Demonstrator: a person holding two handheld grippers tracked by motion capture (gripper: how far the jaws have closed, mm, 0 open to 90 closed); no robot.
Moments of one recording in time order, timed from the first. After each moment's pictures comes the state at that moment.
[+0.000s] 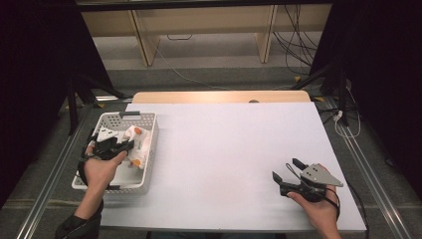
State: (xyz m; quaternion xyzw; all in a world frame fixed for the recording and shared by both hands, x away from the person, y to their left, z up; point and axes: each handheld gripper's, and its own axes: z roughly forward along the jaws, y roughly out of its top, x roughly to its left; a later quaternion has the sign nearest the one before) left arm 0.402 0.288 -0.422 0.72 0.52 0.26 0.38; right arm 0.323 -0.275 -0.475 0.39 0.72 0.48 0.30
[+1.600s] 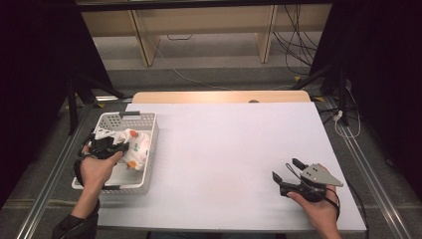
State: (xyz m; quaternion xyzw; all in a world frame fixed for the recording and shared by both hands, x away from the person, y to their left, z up) left arm 0.405 0.299 -0.422 0.72 0.55 0.26 0.34; right arm 0.323 -0.275 -0.475 0.39 0.72 0.48 0.30
